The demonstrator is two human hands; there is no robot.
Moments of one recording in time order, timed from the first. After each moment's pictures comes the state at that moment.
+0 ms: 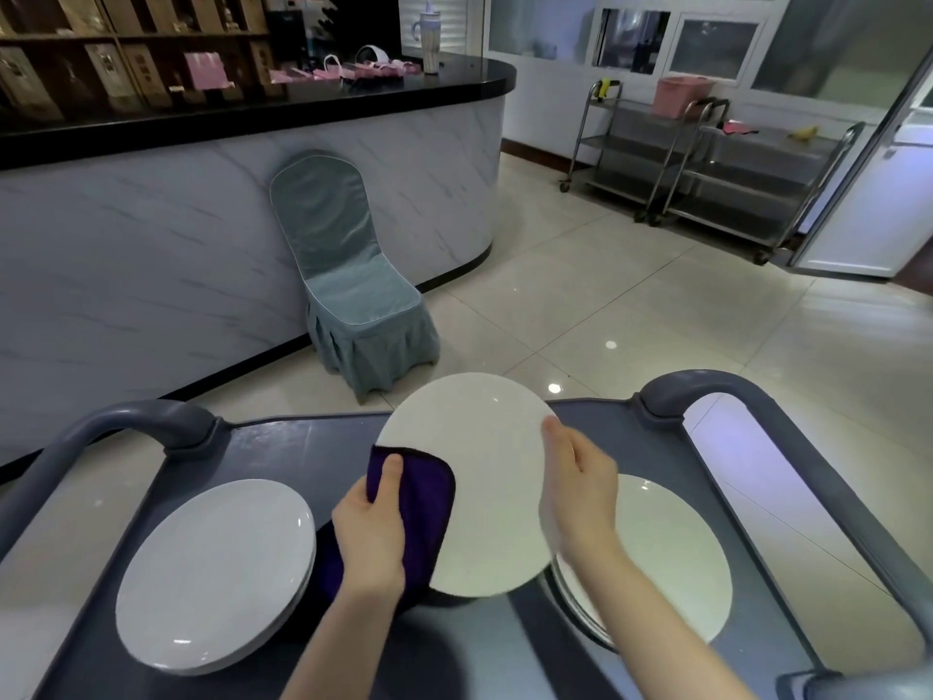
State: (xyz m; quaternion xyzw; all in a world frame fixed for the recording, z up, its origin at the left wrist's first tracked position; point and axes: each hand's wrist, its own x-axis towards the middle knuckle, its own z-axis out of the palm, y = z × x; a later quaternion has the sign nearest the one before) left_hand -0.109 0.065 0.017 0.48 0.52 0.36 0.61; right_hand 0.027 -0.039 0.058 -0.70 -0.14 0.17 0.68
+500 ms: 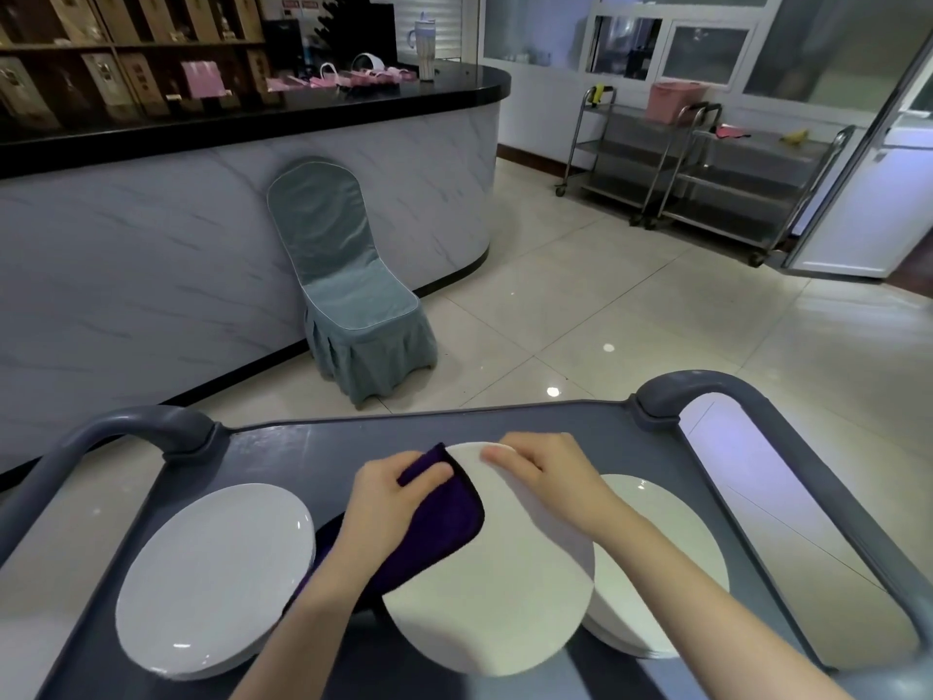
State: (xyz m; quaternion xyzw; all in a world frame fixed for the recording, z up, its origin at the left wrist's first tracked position) left_hand -0.109 0.083 0.037 0.76 0.35 0.24 0.49; right_hand 0.057 -0.036 0.061 -0.75 -0.51 0.18 0.37
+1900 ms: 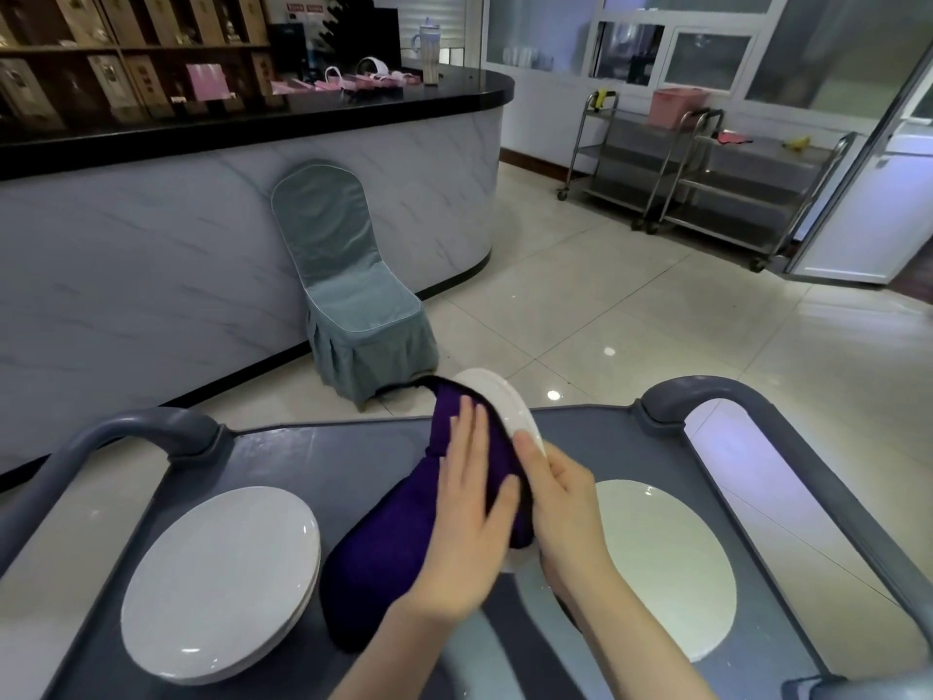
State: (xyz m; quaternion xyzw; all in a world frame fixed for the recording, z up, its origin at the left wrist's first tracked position) left_hand -0.078 0.022 0.041 0.80 0.21 0.31 0.47; right_hand -0.007 -0.045 0.079 -0.64 -0.24 0.24 0.69
